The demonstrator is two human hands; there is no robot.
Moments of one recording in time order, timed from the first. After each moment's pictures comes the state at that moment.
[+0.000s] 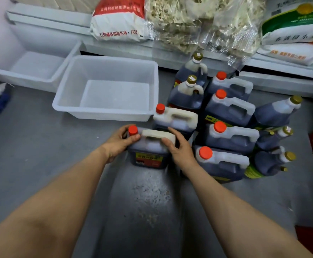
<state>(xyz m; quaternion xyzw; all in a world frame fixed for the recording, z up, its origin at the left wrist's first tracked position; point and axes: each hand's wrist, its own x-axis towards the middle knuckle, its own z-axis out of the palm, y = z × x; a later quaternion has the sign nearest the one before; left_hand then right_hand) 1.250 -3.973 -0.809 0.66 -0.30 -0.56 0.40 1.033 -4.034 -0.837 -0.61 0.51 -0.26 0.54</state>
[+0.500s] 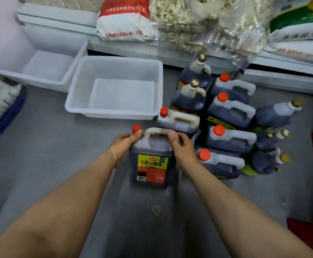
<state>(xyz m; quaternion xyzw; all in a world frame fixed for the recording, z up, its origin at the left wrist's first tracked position) 1.246 -3.964 -0.768 0.72 -0.19 -0.55 0.38 1.044 -4.026 -0.785 -0.50 0.58 -0.25 0.59</state>
